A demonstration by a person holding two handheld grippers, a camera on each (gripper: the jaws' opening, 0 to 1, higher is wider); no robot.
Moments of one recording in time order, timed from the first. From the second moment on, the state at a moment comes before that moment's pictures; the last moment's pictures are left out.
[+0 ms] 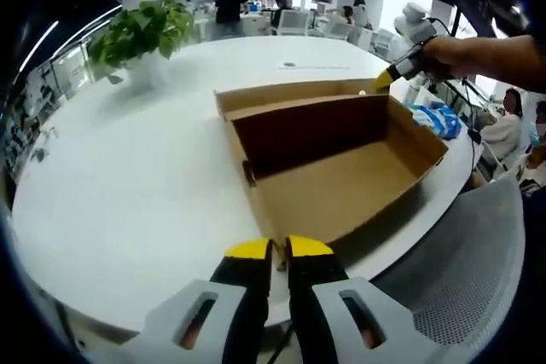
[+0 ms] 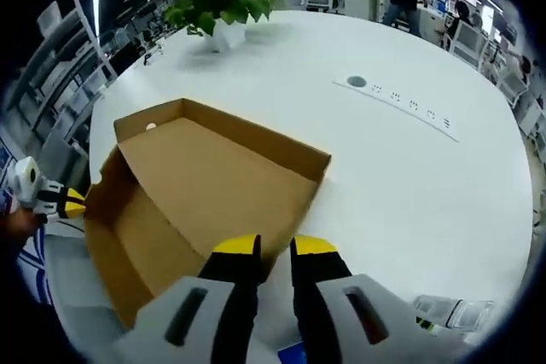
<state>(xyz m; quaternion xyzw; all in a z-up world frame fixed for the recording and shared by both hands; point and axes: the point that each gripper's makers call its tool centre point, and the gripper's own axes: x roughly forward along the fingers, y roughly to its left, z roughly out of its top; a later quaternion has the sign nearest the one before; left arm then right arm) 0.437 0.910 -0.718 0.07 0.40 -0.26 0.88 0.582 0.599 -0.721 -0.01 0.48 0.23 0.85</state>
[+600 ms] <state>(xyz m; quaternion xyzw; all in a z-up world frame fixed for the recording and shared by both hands) 0.436 0.910 -0.717 0.07 0.40 -0.26 0.88 0.610 0.596 -0.740 0.01 0.51 0.20 0.84</state>
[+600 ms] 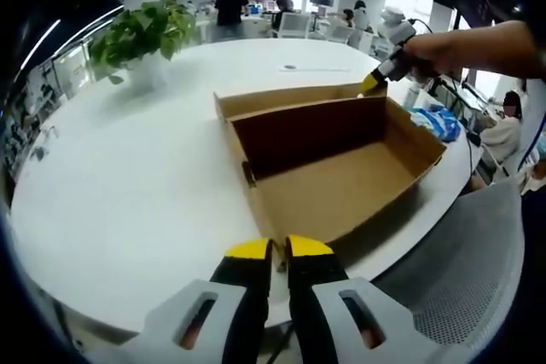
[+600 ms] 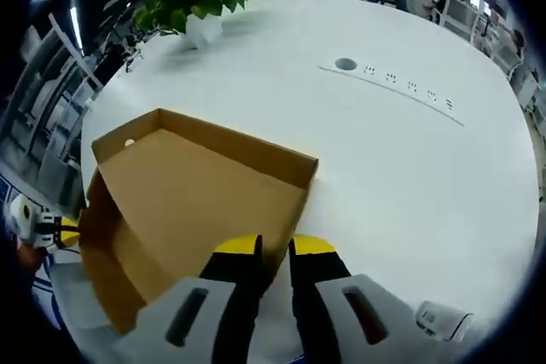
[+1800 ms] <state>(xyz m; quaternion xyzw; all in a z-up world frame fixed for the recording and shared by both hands) 0.437 0.910 -0.718 0.07 0.41 -0.25 0.88 0.629 0.593 -0.739 0.05 0.53 0.18 0.83</state>
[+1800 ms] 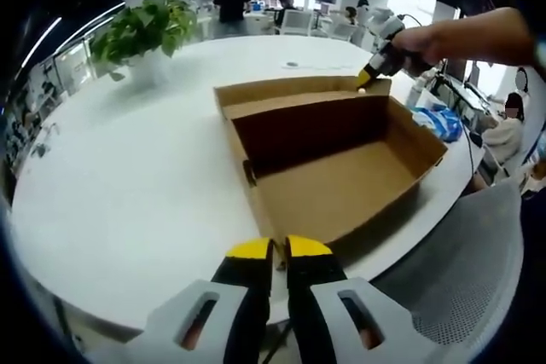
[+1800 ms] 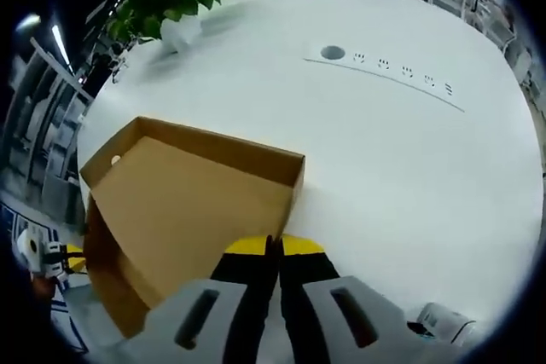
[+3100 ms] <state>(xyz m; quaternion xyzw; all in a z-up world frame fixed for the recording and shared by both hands) 0.436 0.906 -0.718 0.07 0.43 -0.23 0.87 0.604 0.589 -0.655 0.06 0.30 0.28 0.91</state>
